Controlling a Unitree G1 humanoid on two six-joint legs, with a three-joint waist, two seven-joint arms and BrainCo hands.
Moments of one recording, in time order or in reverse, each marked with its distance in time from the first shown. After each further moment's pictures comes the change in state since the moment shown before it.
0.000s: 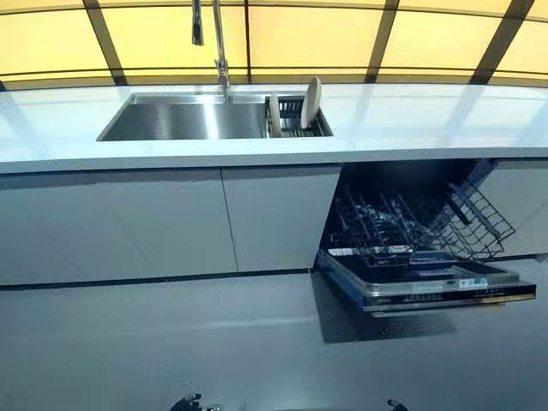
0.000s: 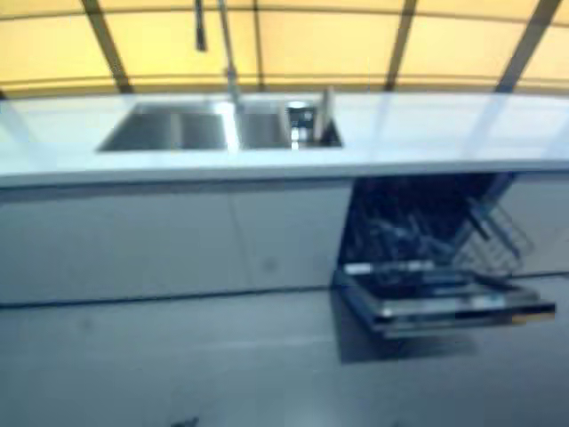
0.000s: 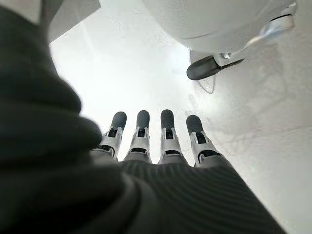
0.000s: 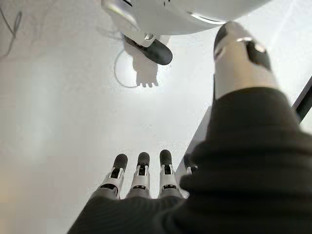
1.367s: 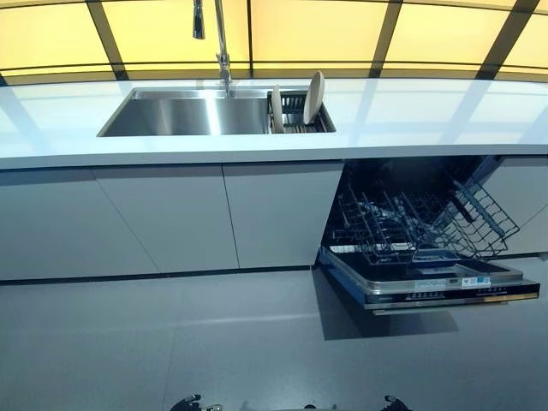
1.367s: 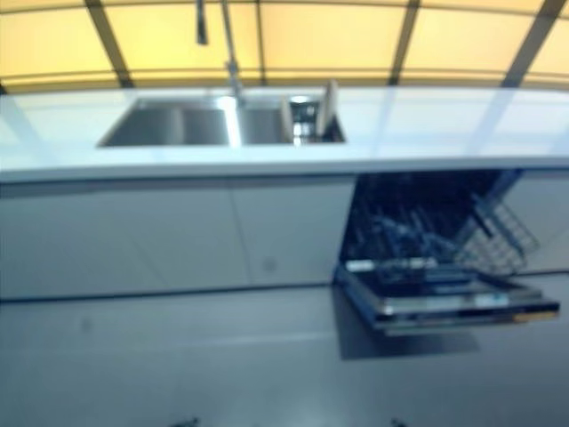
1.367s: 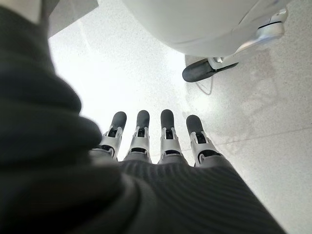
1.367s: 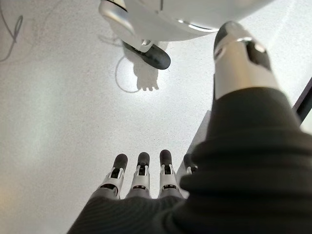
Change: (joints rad) left arm 0.002 -0.002 0.010 0.000 -0.008 0.001 0.016; right arm -0.024 0.001 0.000 -0.023 0.033 0.028 0.024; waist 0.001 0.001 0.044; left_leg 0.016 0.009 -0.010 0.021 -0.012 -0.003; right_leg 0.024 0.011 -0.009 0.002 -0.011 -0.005
